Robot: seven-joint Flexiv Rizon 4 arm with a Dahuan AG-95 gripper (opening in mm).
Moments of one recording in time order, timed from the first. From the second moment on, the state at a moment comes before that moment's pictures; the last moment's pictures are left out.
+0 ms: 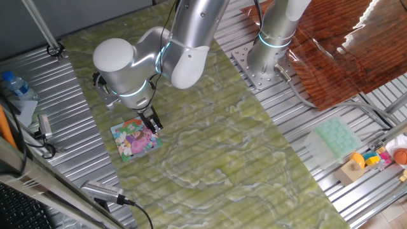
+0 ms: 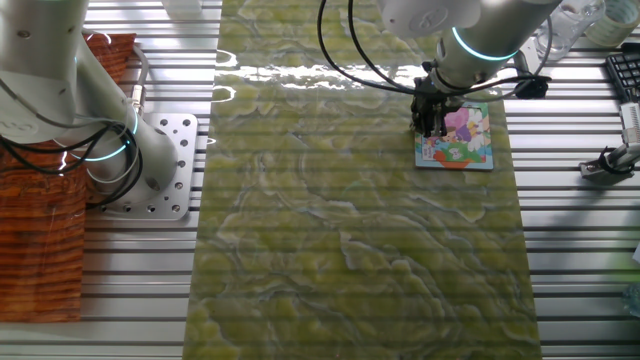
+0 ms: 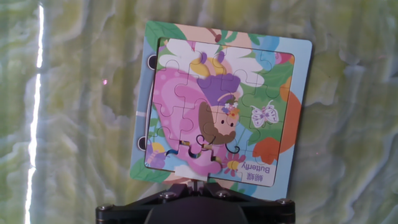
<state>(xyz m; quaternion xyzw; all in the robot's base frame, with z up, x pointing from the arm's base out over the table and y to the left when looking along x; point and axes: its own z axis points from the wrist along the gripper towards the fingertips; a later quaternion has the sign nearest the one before) 0.548 0.080 0.013 0.06 -1.00 -0.03 0.05</state>
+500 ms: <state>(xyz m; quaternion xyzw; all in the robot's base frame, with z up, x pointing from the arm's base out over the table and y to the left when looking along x) 0.548 0.080 0.012 0.06 -1.00 -0.03 0.05</state>
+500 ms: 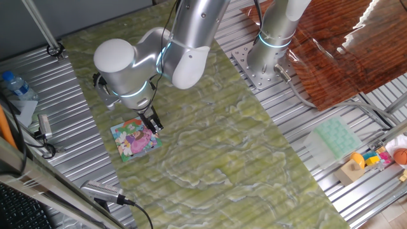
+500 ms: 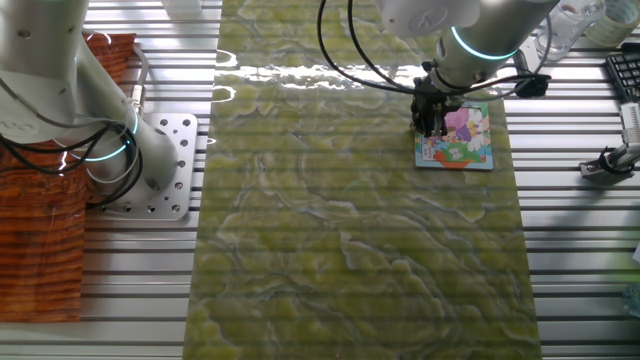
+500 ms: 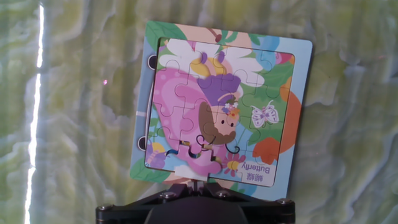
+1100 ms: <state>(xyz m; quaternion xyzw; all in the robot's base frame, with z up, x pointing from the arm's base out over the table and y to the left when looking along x) 0.549 0.080 0.012 0.06 -1.00 -0.03 0.05</state>
